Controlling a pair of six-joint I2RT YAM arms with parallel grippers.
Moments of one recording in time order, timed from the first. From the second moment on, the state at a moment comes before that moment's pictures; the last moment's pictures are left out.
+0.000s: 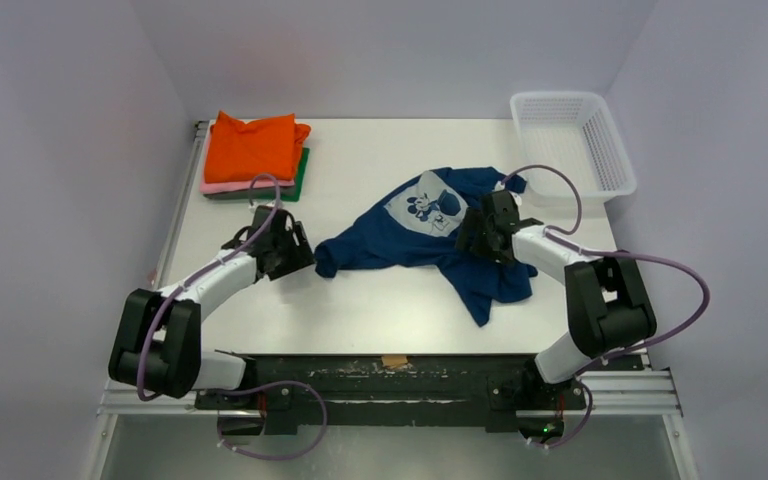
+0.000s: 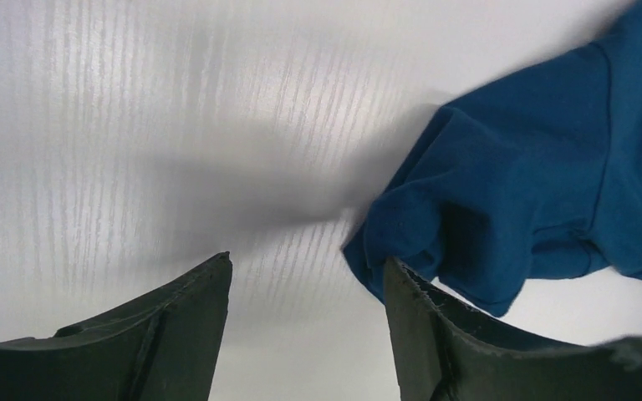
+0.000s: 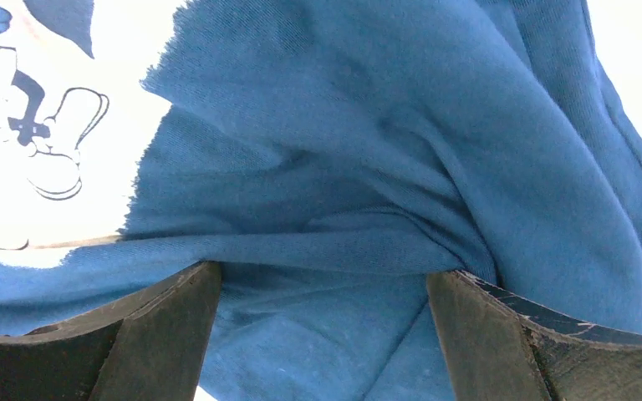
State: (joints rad) left arm -0.24 1.33 0.68 -0.29 -0.03 -0.62; right arm 0.29 1.57 0.84 -0.28 0.15 0.58
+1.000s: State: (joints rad) left arm -0.42 1.48 0.71 -0.16 -0.03 -0.61; right arm 0.65 1.14 0.66 -0.62 0.26 0.67
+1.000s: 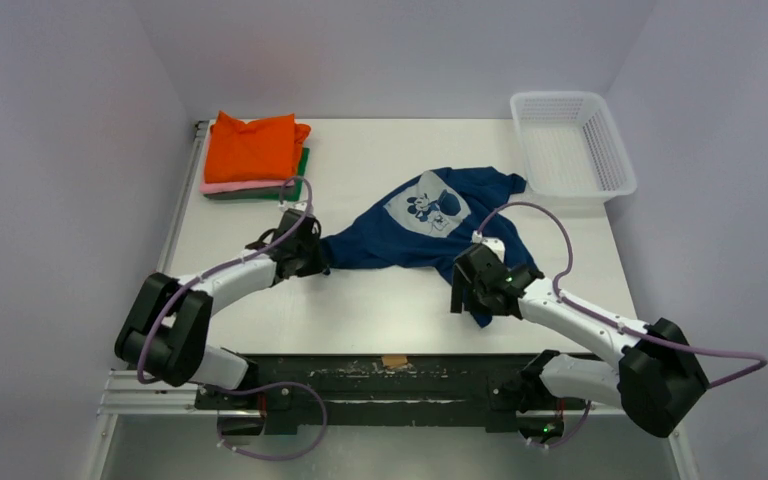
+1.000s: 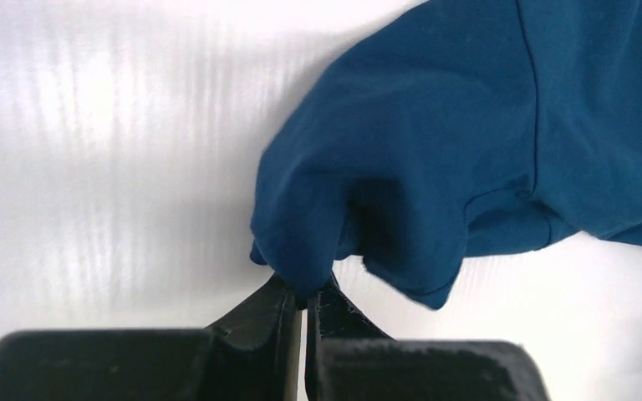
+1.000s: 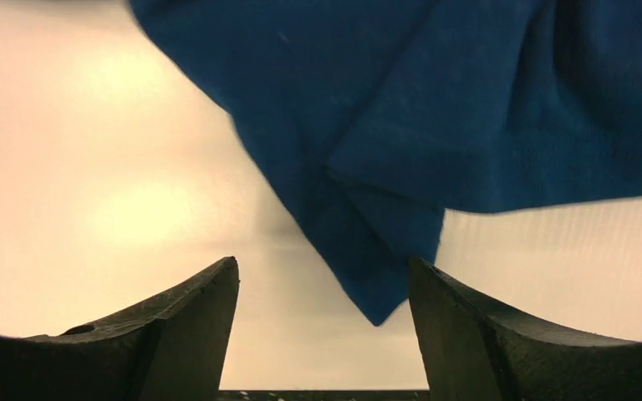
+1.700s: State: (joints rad) left arm -0.44 0.99 0.73 -0.38 -0.23 -0.59; right arm 0.69 0.98 0.73 -0.81 0.50 0.80
